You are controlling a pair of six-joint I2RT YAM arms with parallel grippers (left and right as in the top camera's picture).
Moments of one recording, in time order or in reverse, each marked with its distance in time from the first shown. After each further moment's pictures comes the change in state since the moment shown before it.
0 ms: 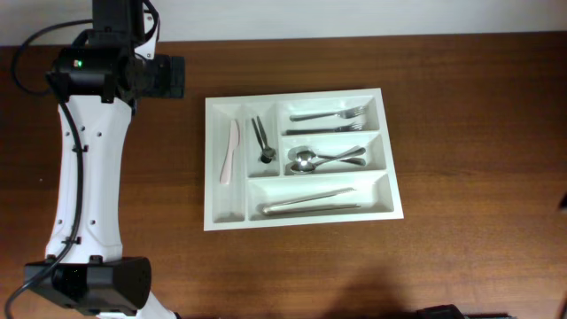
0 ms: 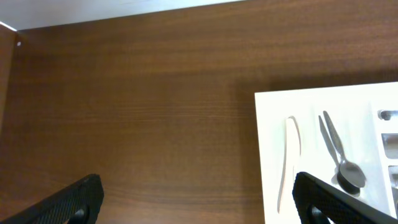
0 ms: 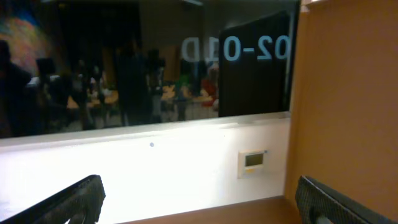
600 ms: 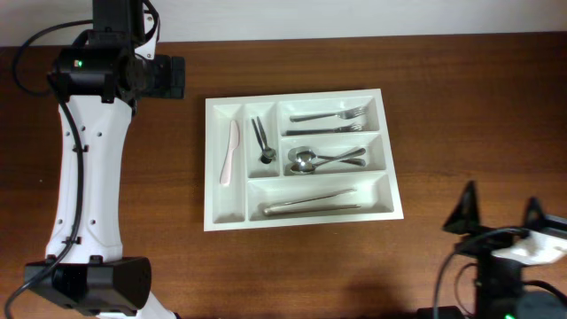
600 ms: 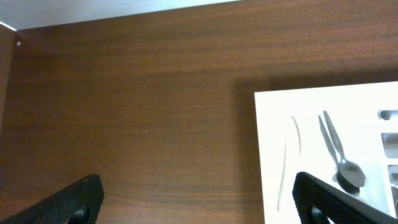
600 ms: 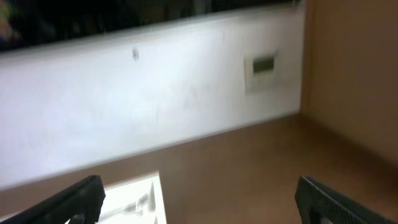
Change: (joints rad) left arm 0.000 0.000 0.000 -0.001 0.000 0.000; right arm -0.095 -0.655 -1.243 0.426 -0.055 0.180
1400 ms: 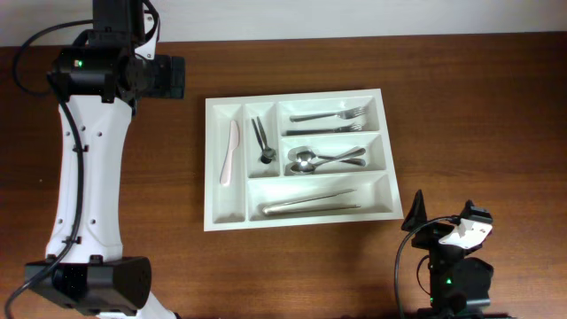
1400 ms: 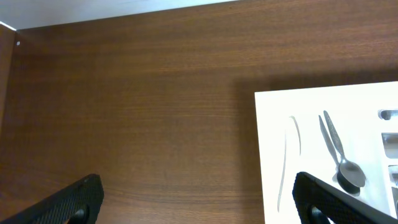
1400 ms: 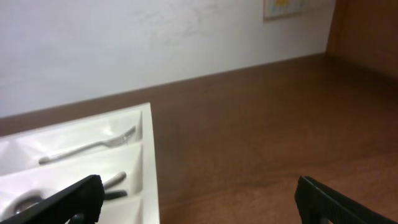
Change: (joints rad) left arm 0.000 0.000 0.000 0.000 0.000 0.000; right arm 0.000 -0.154 -0.549 0.264 -0.052 0.008
